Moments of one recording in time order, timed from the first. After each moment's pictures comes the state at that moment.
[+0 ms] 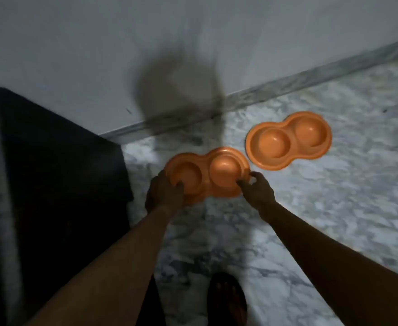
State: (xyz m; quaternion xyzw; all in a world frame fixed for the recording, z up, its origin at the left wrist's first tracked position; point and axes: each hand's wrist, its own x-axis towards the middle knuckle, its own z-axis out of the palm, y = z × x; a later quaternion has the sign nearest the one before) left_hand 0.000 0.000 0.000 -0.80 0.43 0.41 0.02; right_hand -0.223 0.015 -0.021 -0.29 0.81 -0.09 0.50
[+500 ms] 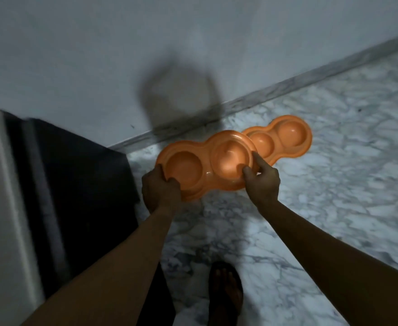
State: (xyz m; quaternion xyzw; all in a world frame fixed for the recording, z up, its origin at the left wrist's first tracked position) left_hand -0.016 0.001 0.068 -0.85 0.39 0.33 -0.12; right_hand -0.223 0.015 0.078 -0.29 0.83 -0.23 0.42
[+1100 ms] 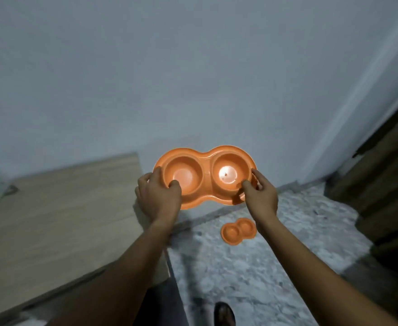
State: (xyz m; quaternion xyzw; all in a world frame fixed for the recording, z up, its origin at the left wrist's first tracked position) left_hand 0.100 0.165 0.746 -0.73 0.48 0.24 -0.42; right_hand -0.102 0.199 0.748 -0.34 0.74 -0.50 0.29
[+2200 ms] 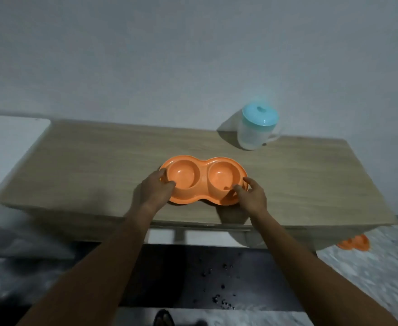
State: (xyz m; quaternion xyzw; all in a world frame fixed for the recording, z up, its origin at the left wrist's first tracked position) left_hand 0.829 0.373 0.755 -0.81 0.40 0.30 -0.31; right_hand 0.588 0.308 0.724 -0.50 0.70 -0.28 0.43
